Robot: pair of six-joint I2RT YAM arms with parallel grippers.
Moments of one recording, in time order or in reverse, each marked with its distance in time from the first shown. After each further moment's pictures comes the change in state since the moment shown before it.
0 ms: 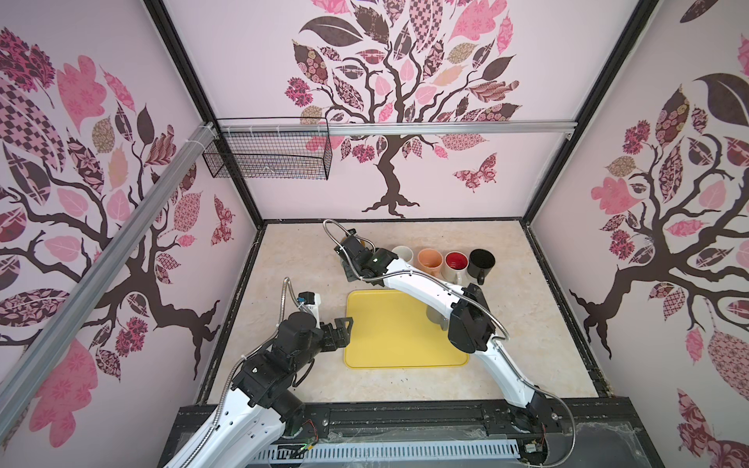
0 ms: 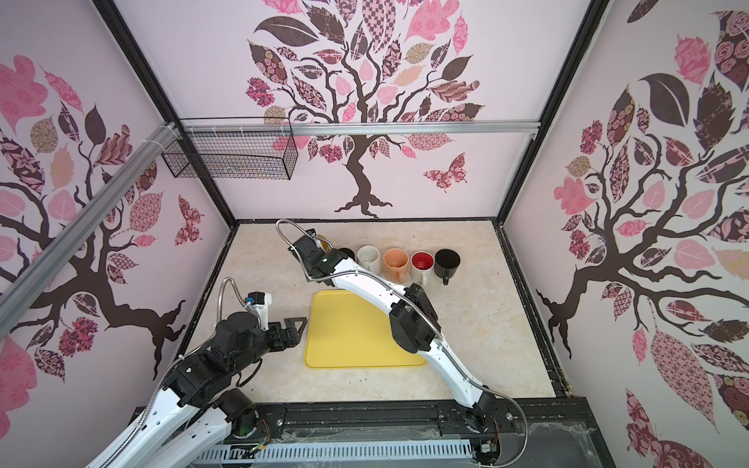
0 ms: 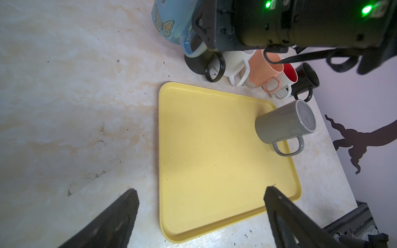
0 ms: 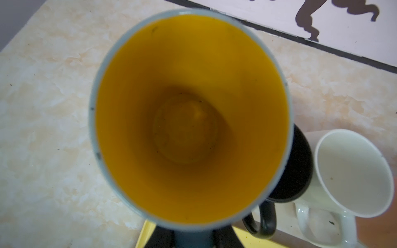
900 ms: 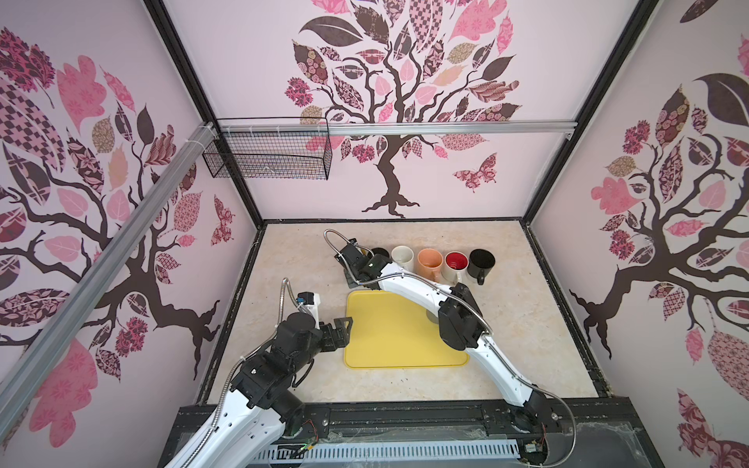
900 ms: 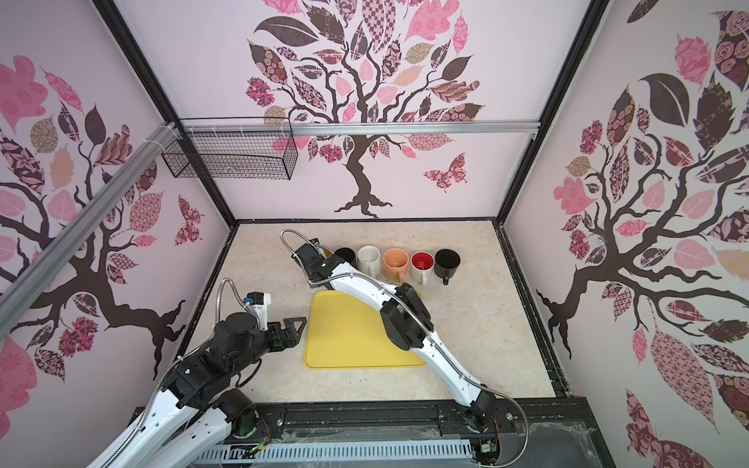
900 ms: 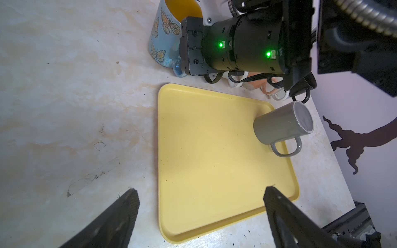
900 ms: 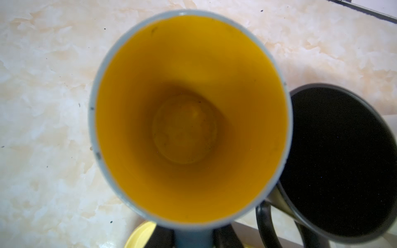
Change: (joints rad) left arm 0.000 -0.019 0.000 0.000 0.000 -0.001; right arm -0.021 0.090 0.013 0.003 -0.021 0.032
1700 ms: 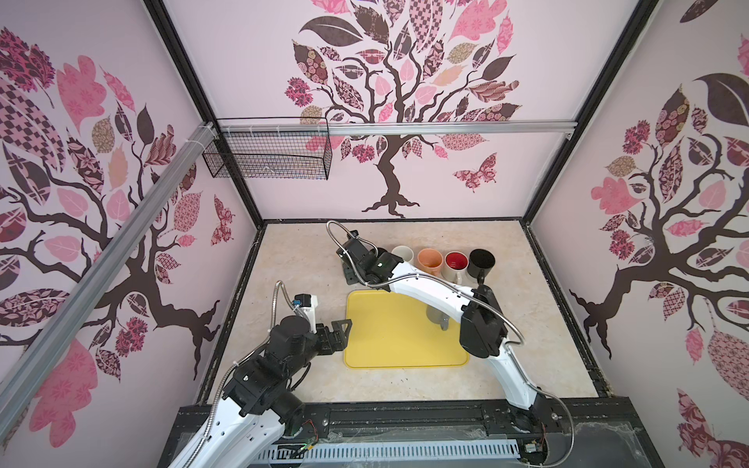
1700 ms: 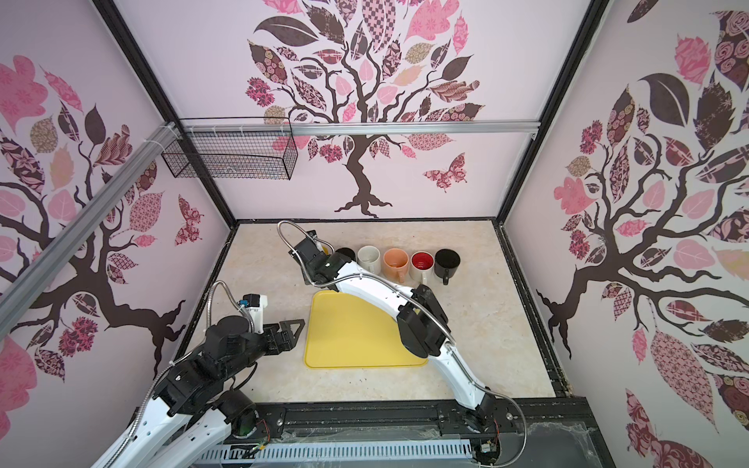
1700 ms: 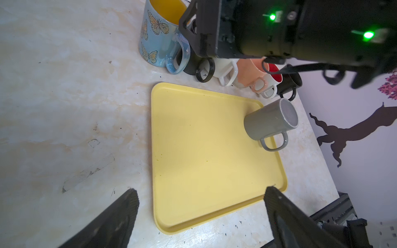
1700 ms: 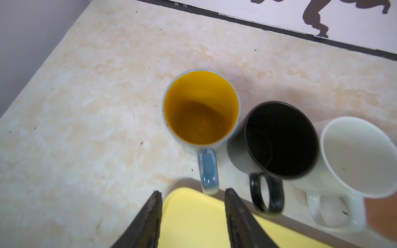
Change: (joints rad) left arm 0.000 -0.073 0.023 -0.057 0.045 -0.009; right arm 0.069 -0.318 -0.294 0.128 -0.015 0.010
